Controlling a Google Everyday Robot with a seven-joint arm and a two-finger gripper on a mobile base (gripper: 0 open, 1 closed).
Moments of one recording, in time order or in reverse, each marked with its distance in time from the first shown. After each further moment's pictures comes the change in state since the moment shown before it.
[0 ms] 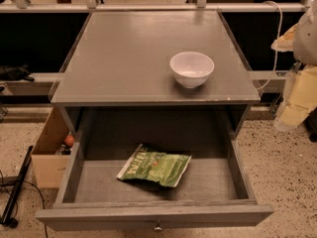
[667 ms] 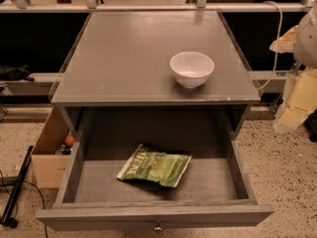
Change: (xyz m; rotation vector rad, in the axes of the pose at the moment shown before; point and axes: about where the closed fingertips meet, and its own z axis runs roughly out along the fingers) arm -0.002 0.003 0.002 -0.002 -0.029 -0.011
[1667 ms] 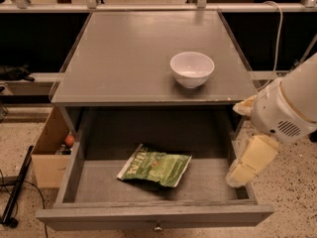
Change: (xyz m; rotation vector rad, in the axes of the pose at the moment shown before) arm -0.022 0.083 0.095 -0.199 -0.188 0.146
